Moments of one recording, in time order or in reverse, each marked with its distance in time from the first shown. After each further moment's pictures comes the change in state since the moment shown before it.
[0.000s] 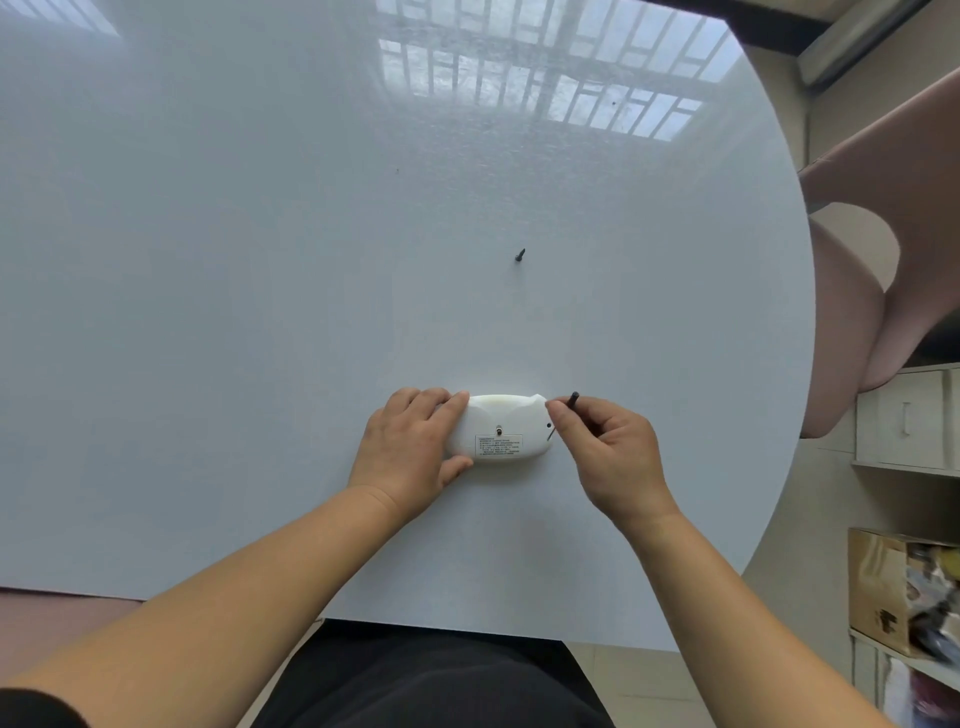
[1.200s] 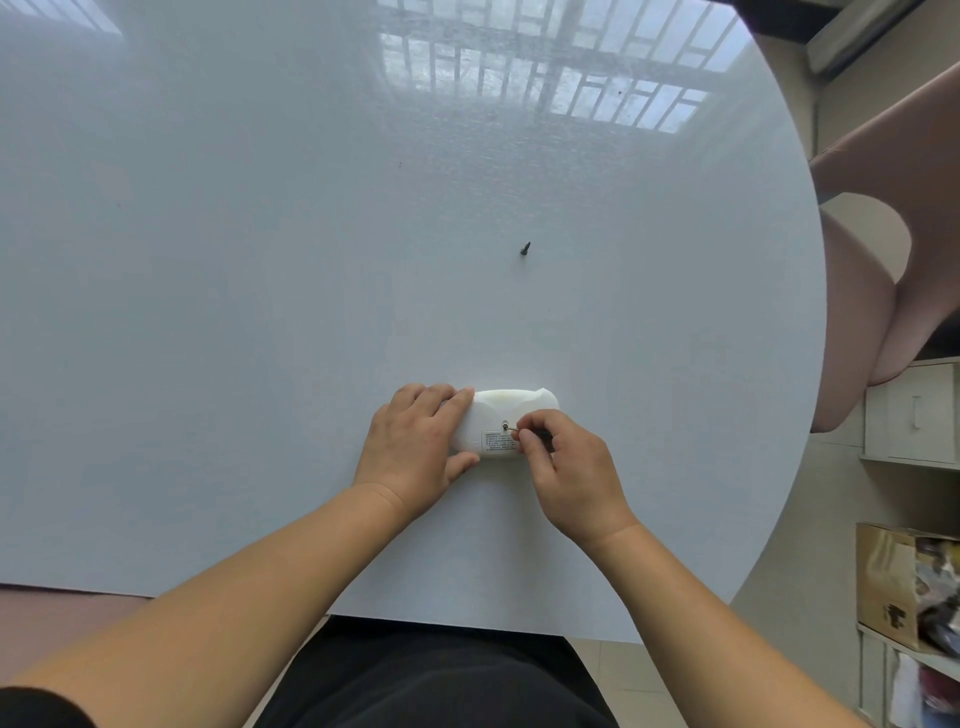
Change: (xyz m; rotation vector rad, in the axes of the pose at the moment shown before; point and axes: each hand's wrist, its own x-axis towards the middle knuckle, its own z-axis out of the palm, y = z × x) left_hand 0.000 0.001 -0.001 -0.010 0.016 0.003; right_hand -0.012 0.018 0.031 -0.422 -0.112 -0.176
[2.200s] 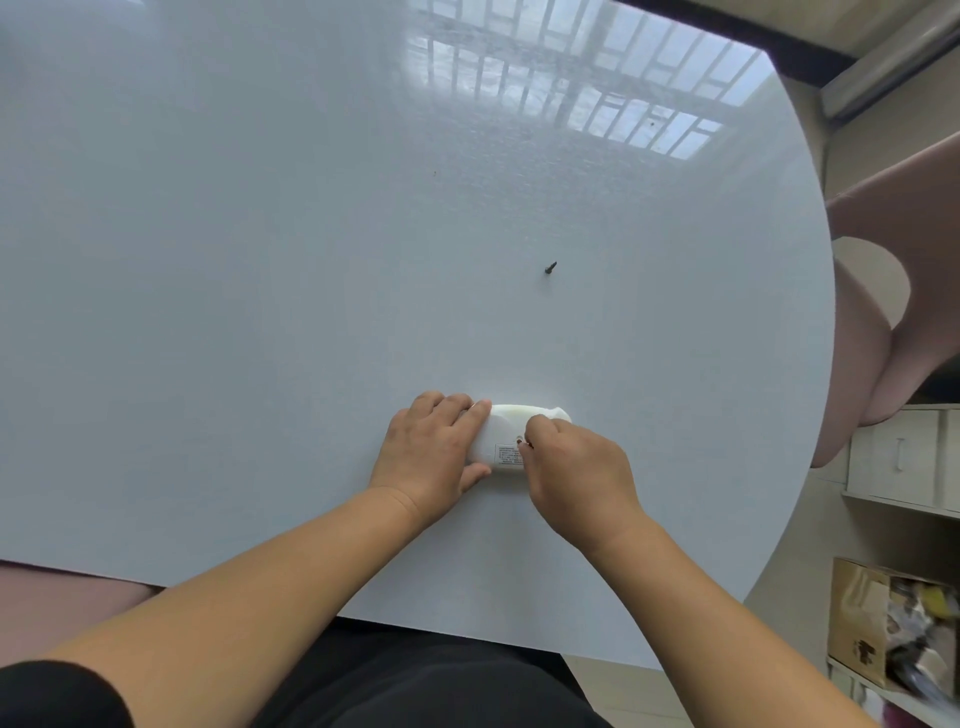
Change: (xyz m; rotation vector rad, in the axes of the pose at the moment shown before) left_hand 0.001 -0.003 0.003 0.010 -0.017 0.000; right_hand 0.016 -0.037 -0.009 -0.811 -0.123 -0.257
